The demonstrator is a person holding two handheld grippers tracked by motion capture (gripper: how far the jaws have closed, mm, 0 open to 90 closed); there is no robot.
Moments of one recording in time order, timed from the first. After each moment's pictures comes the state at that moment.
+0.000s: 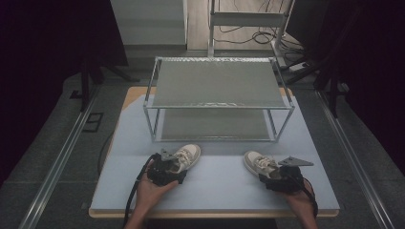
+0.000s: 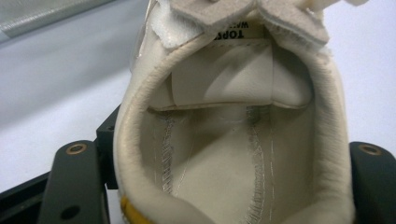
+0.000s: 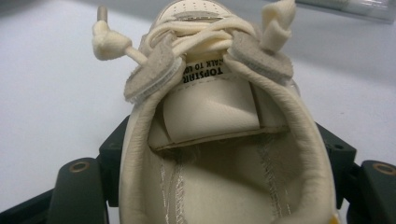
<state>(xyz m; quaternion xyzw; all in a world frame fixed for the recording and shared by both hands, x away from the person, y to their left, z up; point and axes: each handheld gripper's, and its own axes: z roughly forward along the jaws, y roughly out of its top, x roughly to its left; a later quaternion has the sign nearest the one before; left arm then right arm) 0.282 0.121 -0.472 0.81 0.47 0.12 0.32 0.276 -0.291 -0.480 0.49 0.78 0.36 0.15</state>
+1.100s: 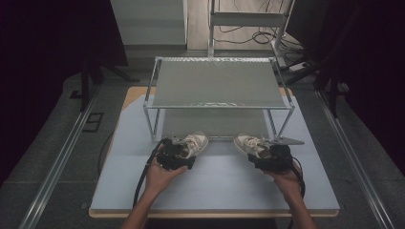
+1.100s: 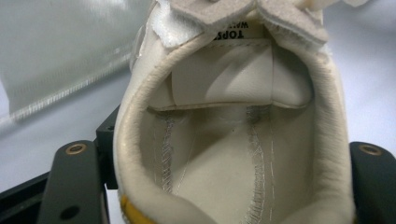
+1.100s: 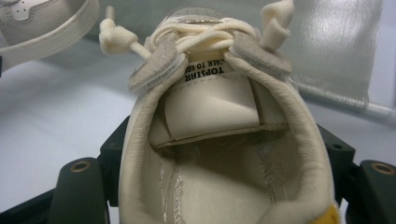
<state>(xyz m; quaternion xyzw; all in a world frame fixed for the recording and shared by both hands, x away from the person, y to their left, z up) 0.321 0.091 -0.440 0.81 0.46 0.14 0.32 0.320 -0.254 -0.440 0.49 0.76 0.39 0.15</state>
